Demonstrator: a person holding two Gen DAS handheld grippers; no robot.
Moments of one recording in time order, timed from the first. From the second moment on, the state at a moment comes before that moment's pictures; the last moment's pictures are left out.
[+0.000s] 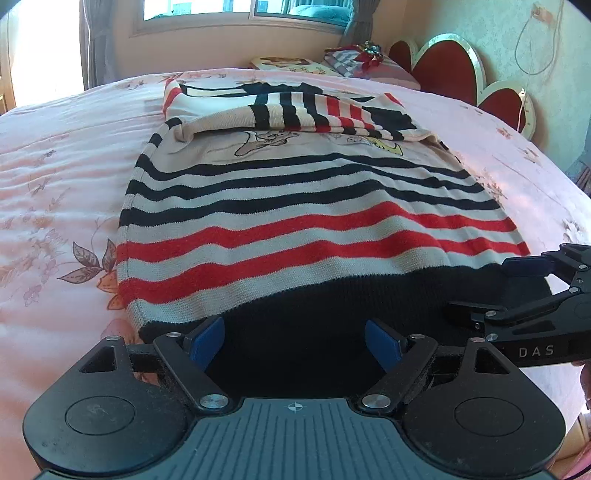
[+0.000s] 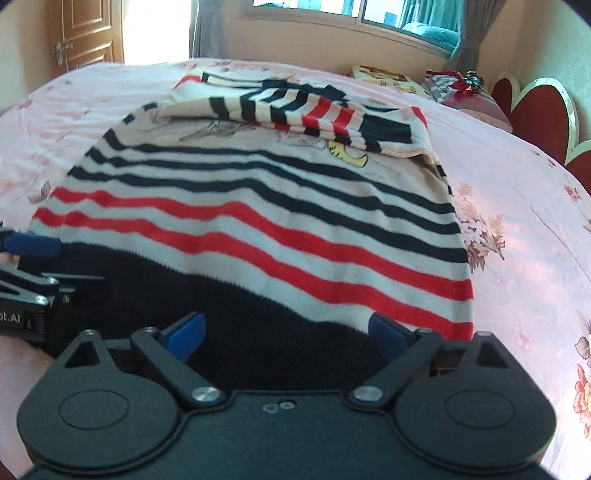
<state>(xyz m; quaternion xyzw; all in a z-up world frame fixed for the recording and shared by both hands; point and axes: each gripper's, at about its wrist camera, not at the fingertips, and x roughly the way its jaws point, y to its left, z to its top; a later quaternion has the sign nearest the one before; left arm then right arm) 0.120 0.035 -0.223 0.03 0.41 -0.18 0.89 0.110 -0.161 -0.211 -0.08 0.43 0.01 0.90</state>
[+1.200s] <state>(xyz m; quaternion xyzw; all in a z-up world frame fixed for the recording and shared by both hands) 0.131 0.090 -0.213 -0.14 0.46 -0.23 0.85 0.078 -0.263 -0.198 0.12 0.48 -0.03 0.87</state>
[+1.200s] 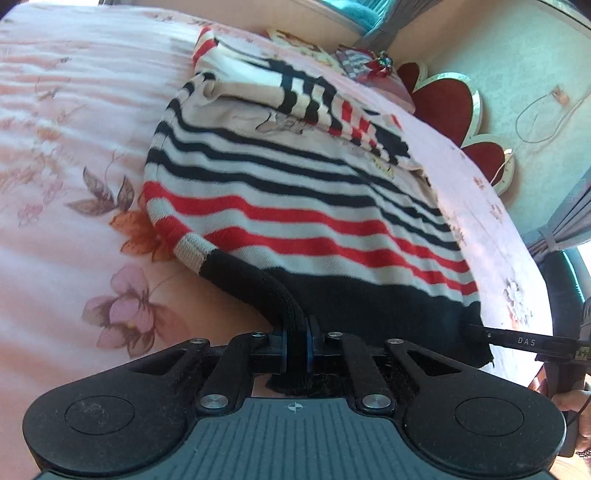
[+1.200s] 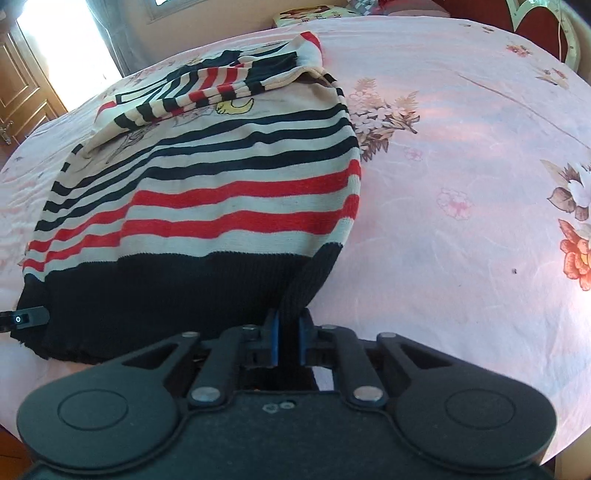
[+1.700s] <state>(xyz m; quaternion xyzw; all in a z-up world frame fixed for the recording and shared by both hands) 0.304 0.062 -0.133 -0.17 0.30 -0.22 0.91 0.221 -0.298 -0.108 0.17 0.31 0.02 0.93</state>
